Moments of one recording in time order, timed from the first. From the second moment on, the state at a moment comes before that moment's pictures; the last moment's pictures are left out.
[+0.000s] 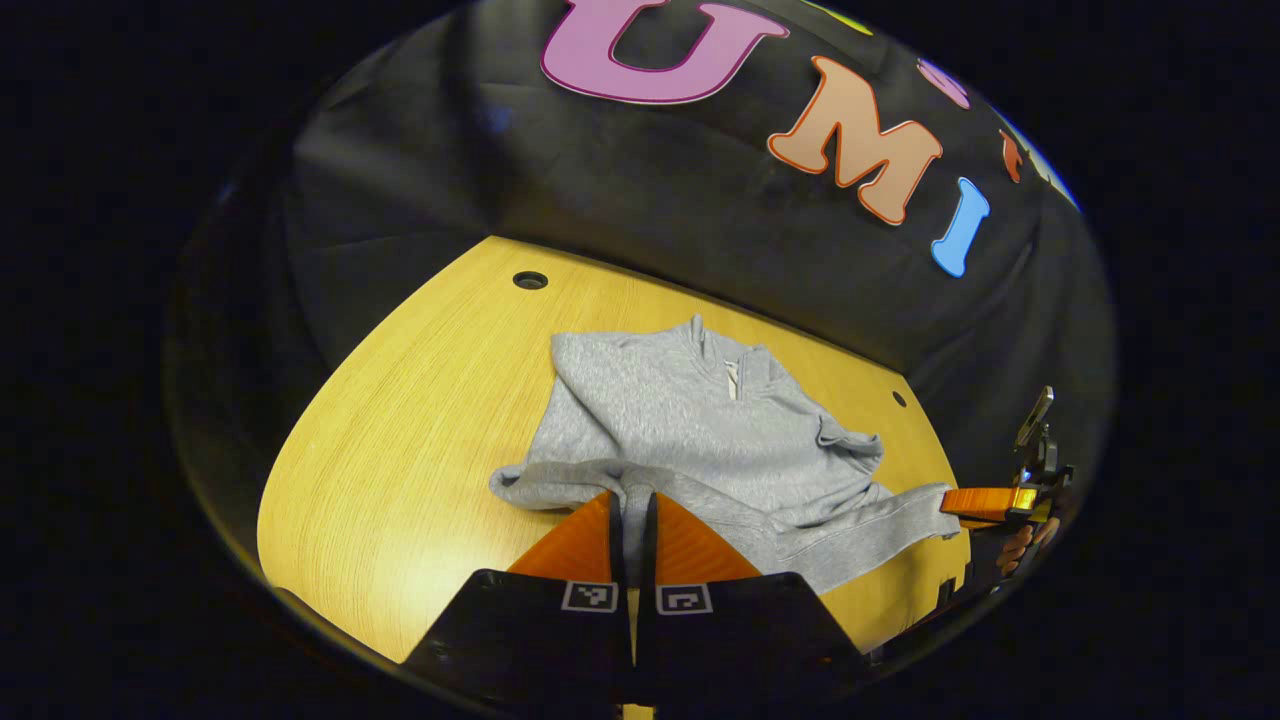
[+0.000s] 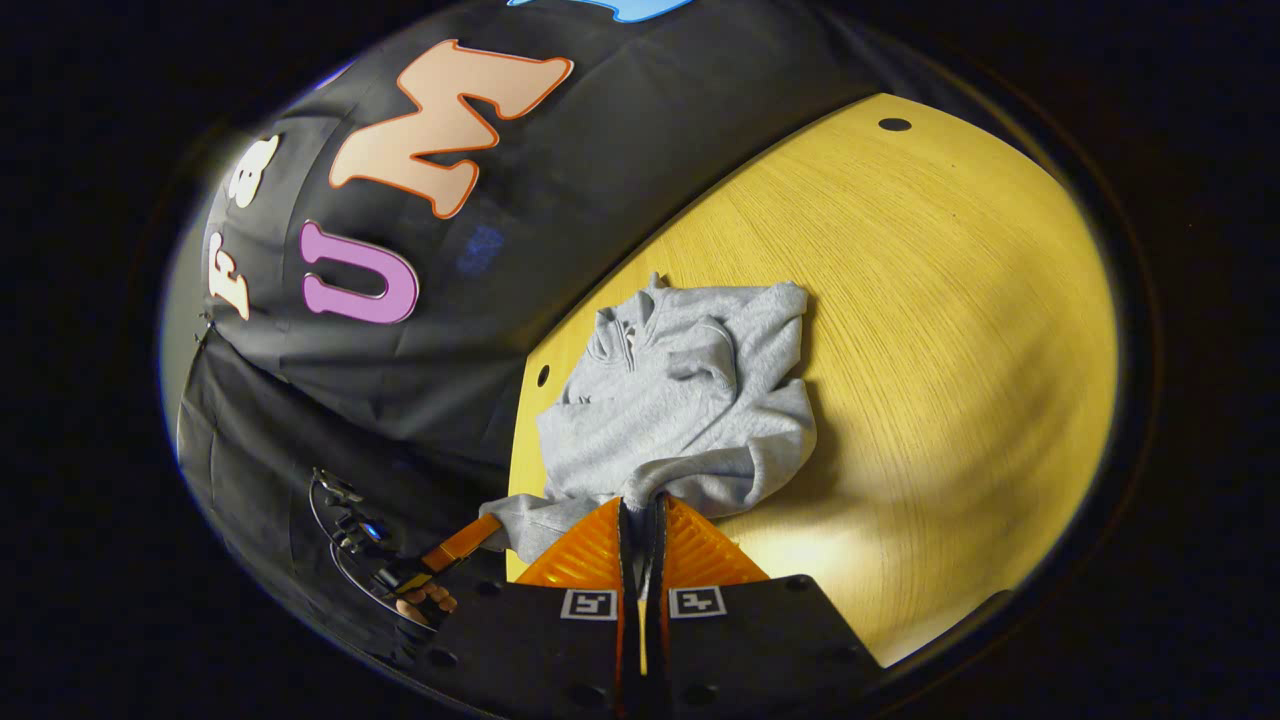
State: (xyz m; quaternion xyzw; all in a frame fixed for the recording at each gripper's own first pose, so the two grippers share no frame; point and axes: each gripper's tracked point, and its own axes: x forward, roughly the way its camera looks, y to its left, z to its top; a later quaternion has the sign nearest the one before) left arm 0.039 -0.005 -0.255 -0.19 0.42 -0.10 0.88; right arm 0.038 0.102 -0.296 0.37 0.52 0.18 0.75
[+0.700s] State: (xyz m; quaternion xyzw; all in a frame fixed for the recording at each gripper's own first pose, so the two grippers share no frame) left arm 0.116 -0.011 -0.304 -0.23 0.47 -0.06 0.85; right arm 0.123 0.119 -0.342 0.45 0.51 0.08 0.73
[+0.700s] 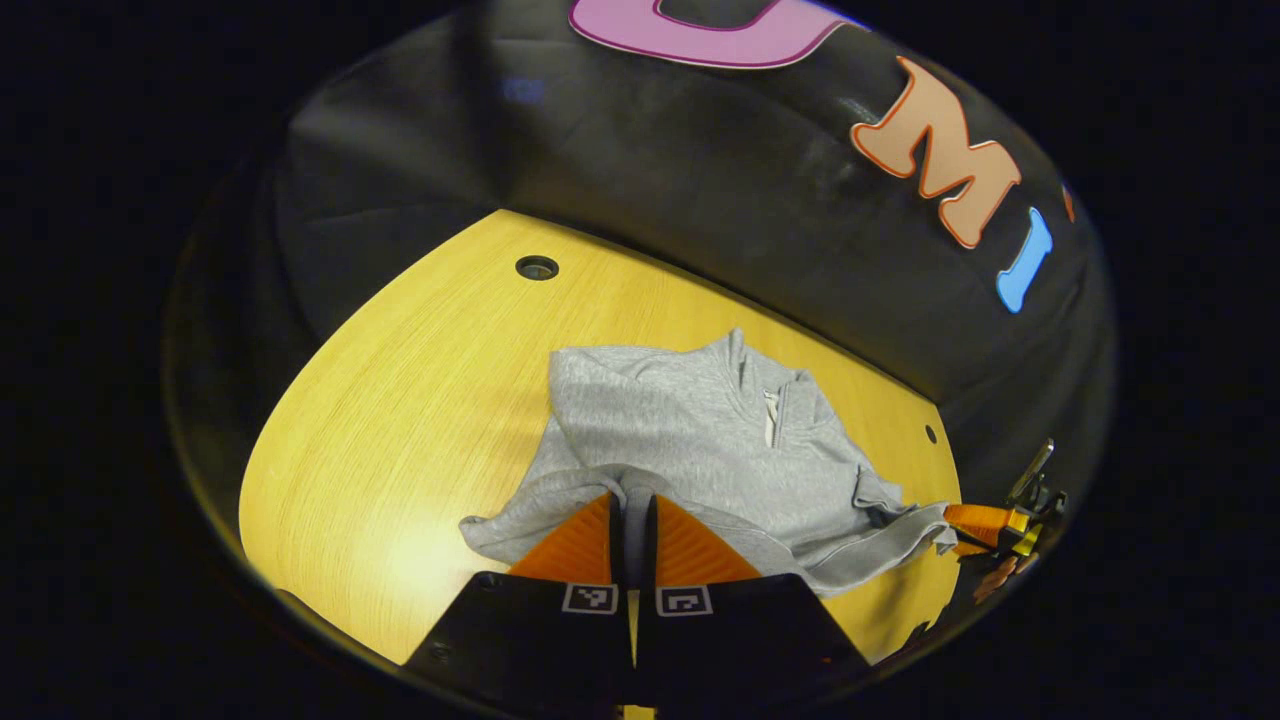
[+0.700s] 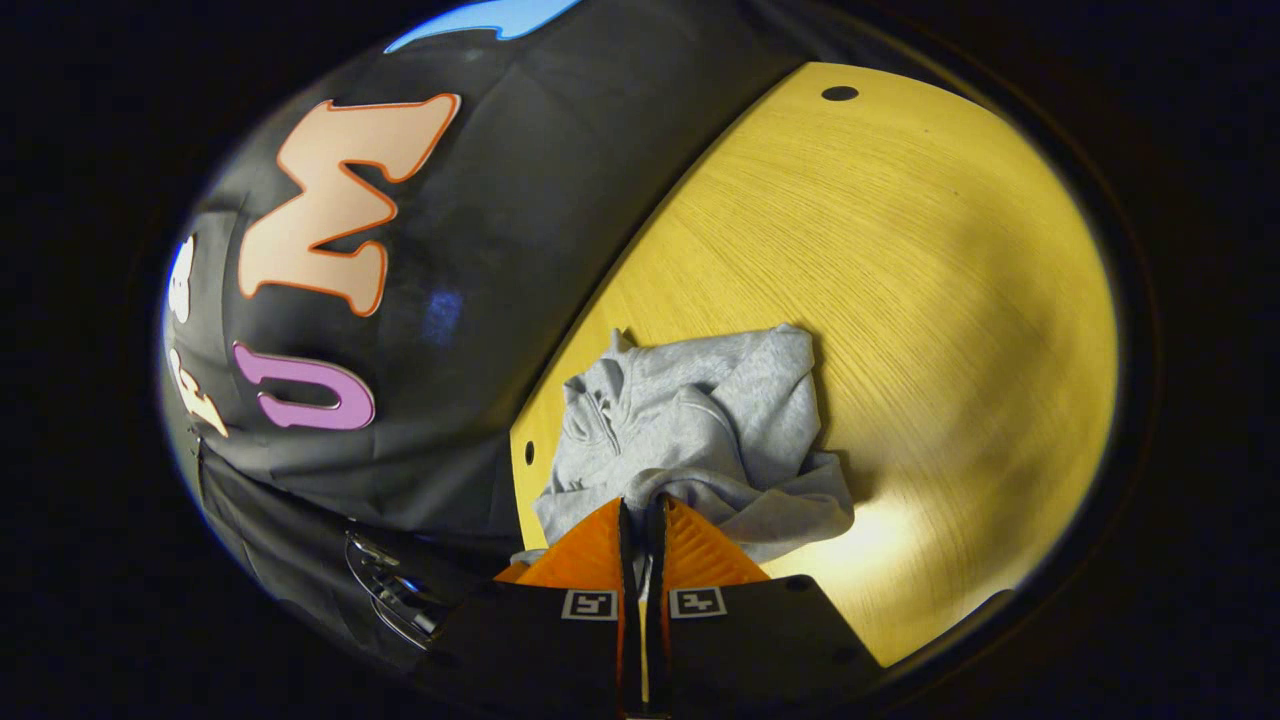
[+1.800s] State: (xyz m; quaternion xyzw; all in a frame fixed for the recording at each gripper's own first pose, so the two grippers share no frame) left arm 0.157 0.013 -0.202 -0.08 0.28 -0.02 0.96; right arm 0.155 0.066 -0.266 0.22 0.29 0.05 0.93
